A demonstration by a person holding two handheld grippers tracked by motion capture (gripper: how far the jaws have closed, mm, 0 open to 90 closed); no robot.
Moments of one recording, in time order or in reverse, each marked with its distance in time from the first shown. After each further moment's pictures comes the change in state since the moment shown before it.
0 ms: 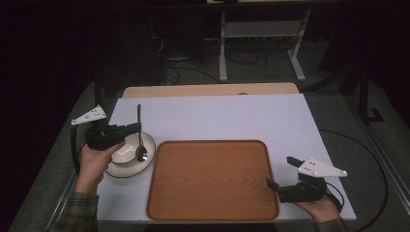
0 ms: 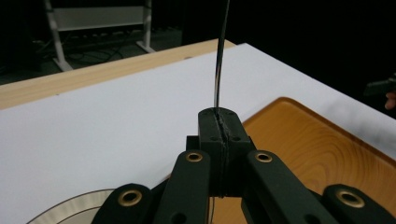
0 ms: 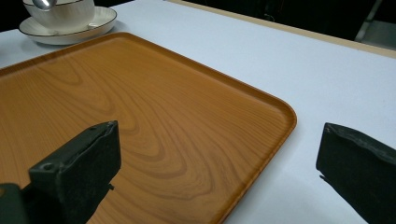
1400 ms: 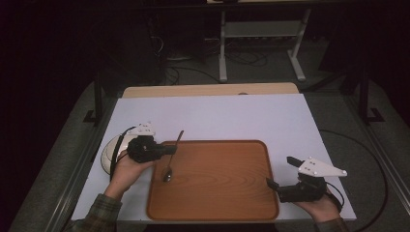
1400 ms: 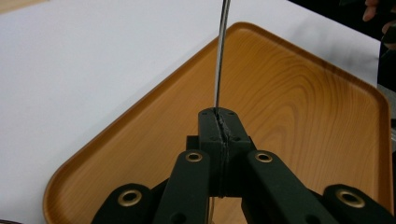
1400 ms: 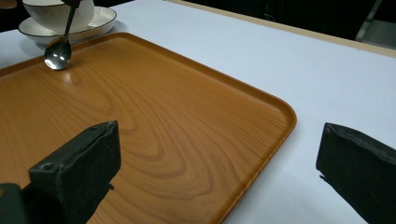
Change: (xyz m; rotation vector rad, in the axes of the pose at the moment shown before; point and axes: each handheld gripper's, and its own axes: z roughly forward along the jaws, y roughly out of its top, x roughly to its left) left arm -0.045 -0.027 0.080 0.256 -0.157 0.093; right arm -0.001 0.000 0.000 -0.001 0.000 0.001
